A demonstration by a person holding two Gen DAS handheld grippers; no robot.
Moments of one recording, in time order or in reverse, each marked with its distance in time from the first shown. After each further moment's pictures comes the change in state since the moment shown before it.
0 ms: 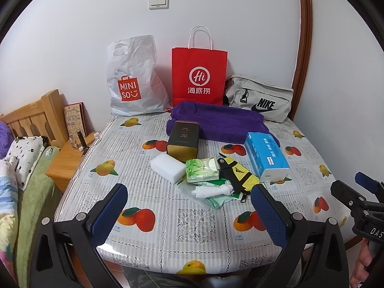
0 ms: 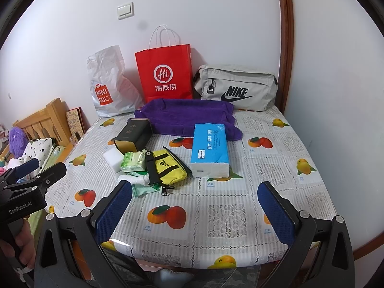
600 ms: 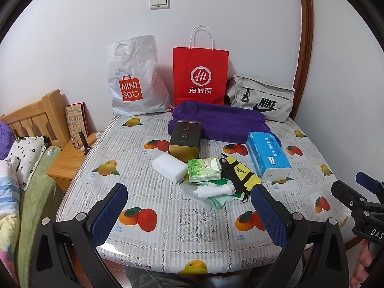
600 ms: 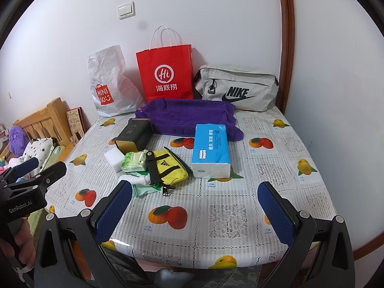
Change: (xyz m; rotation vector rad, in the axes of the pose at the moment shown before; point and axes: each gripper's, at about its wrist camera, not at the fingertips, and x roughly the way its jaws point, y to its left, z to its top) left arm 0.000 0.002 0.001 0.001 0.005 0.012; right arm -0.001 0.002 -0.002 -0.005 0.000 0.000
